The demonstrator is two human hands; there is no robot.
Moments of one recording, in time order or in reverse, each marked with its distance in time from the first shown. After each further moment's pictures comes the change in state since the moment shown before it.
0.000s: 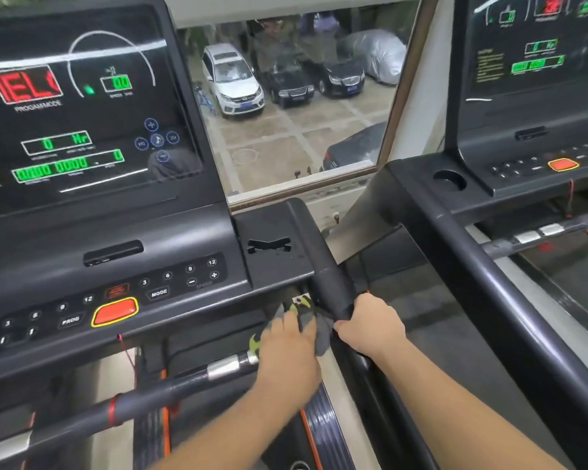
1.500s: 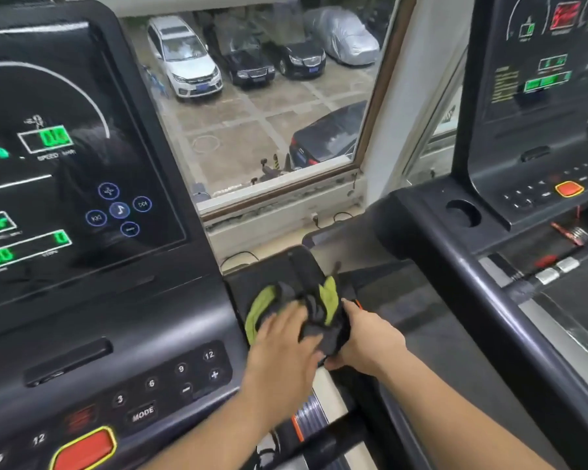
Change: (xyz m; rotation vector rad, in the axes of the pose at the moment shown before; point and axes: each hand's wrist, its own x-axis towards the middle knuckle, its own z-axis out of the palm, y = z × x) left_hand 0.124 -0.091 -0.067 -0.086 0.214 0.377; right_hand 0.102 -0.088 -0.039 -0.114 -0.140 0.005
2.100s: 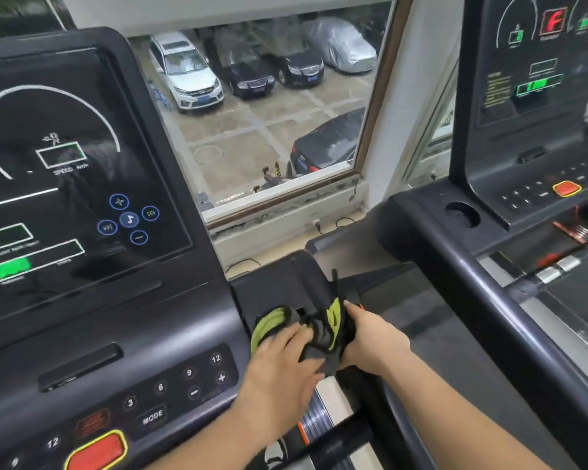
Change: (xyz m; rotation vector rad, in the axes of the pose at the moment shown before) left_hand -0.021 -0.009 -0.003 0.002 0.048 0.147; right_hand -0.004 0.001 -0.003 0.062 0.002 0.019
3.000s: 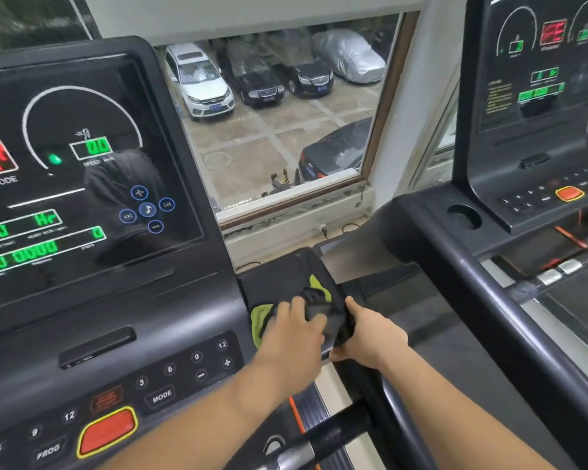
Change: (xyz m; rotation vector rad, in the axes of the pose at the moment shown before) left_hand 0.034 0.018 -0.020 0.175 -0.165 -0.181; right_hand -0.005 0.001 0.010 -0.059 0.013 -0.009
